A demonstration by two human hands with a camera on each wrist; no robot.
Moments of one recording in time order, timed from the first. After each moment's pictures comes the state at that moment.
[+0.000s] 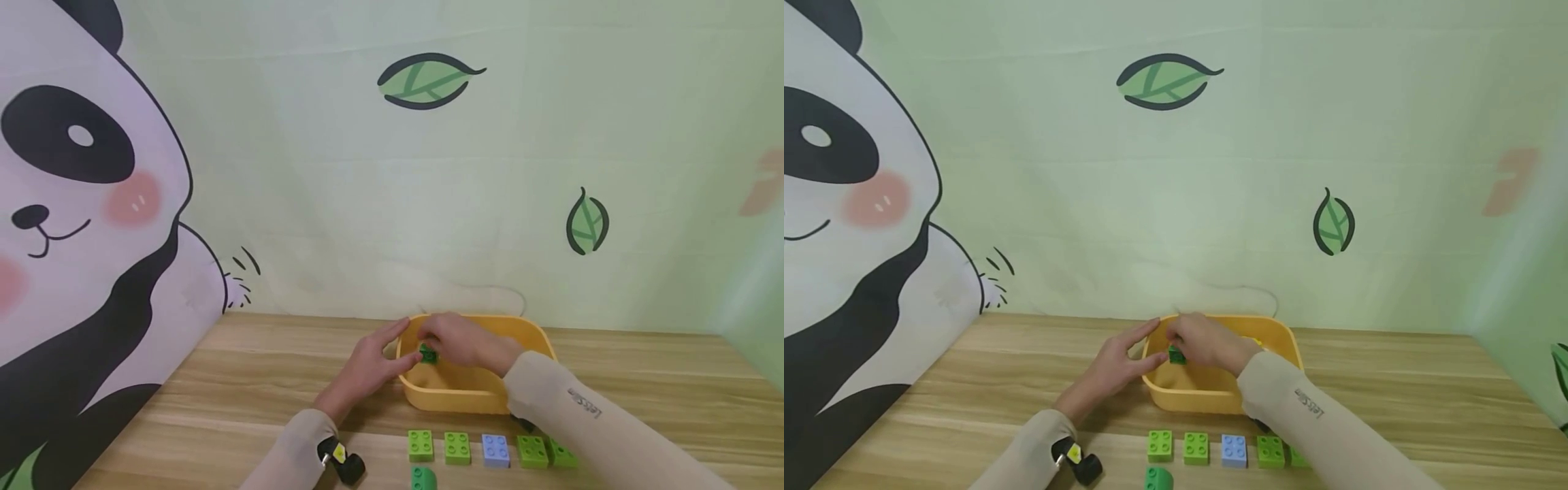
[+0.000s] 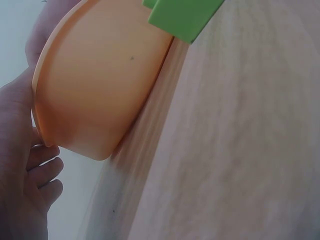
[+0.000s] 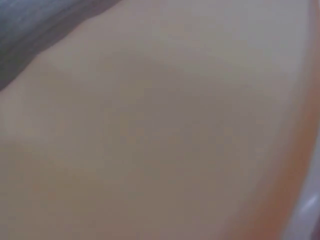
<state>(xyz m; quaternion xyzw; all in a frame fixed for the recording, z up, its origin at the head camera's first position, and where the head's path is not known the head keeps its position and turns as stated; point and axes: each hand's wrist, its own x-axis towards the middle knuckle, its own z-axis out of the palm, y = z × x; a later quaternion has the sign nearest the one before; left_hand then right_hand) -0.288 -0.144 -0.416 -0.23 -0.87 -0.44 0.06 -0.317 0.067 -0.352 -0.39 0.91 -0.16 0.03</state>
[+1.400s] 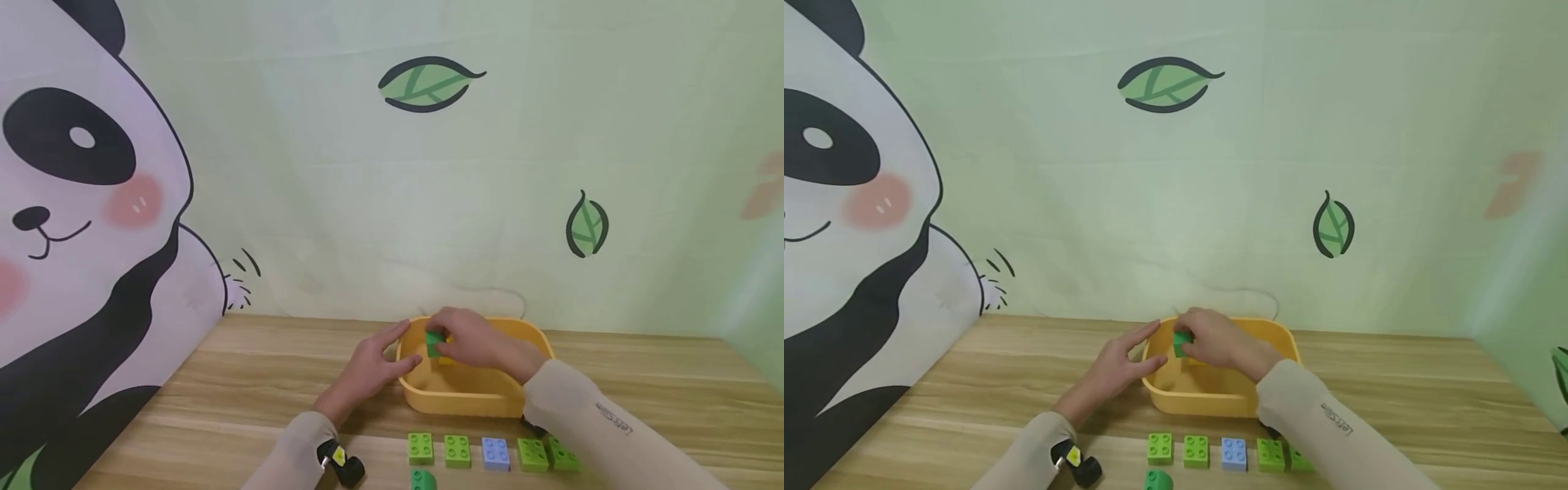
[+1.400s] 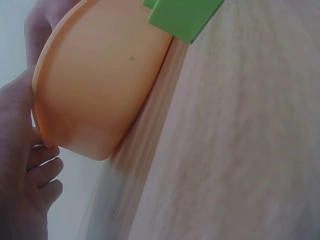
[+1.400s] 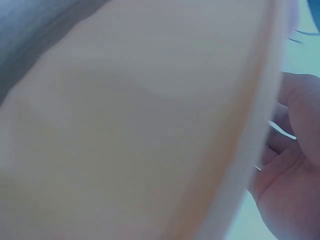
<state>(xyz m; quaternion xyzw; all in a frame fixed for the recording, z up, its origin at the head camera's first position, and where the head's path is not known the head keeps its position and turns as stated) -0.286 -0.142 -0.414 -0.22 -0.87 -0.44 0.05 -0.304 0.084 -0.338 -0.38 0.90 -0.20 0.00</state>
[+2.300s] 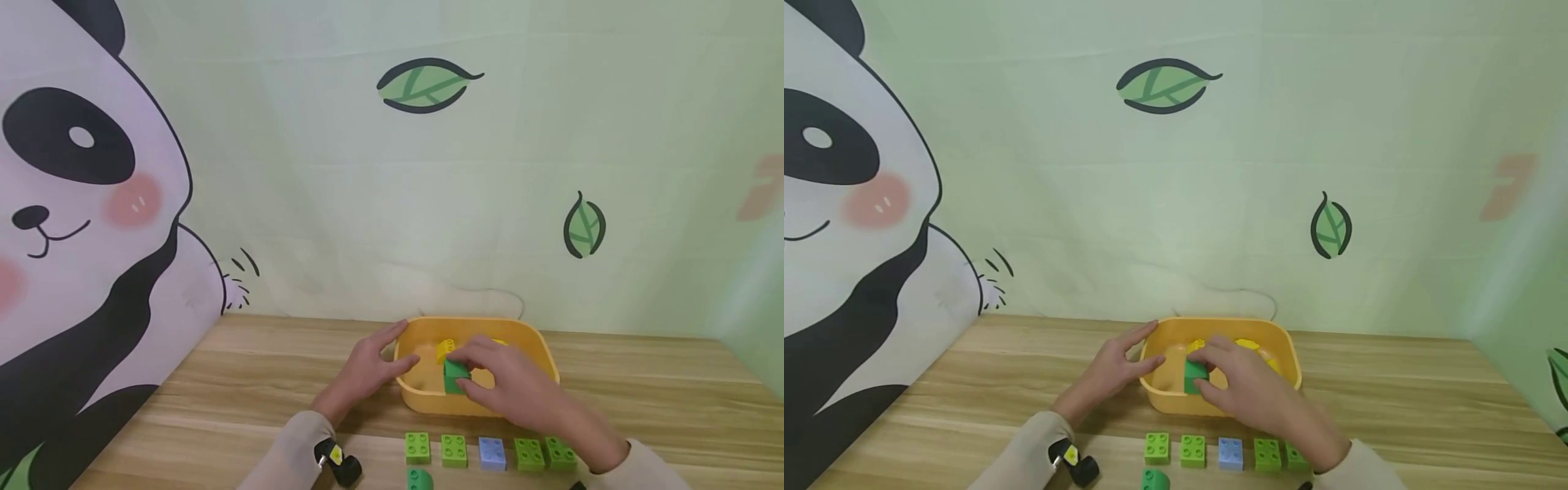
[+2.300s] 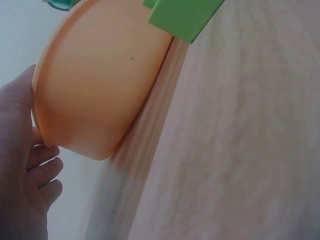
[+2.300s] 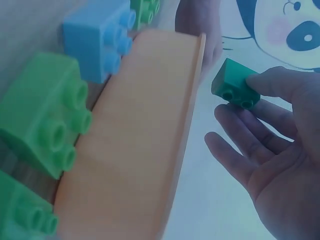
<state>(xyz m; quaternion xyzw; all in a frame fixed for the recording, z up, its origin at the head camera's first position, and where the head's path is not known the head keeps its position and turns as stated) -0.286 -0.142 -0.415 -0.21 -0.87 -0.44 0.05 -0.214 0.130 -0.335 -0.39 0.87 -0.31 -0.07</state>
